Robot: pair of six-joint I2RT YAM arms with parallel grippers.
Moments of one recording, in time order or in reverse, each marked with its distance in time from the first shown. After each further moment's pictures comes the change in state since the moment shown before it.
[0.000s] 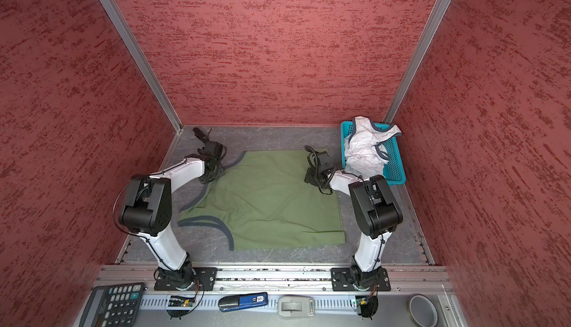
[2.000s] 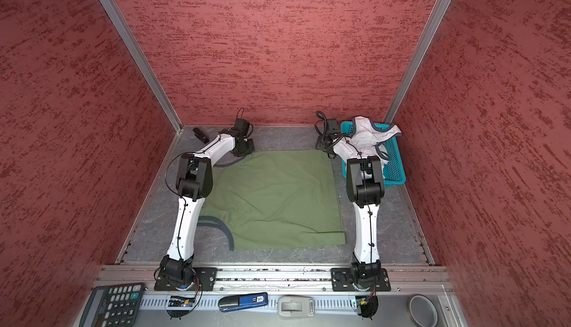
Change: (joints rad) left arm -0.134 0.665 0.898 -0.145 0.325 0.127; right arm -0.188 0.441 0.801 -0.319 0.118 -0.201
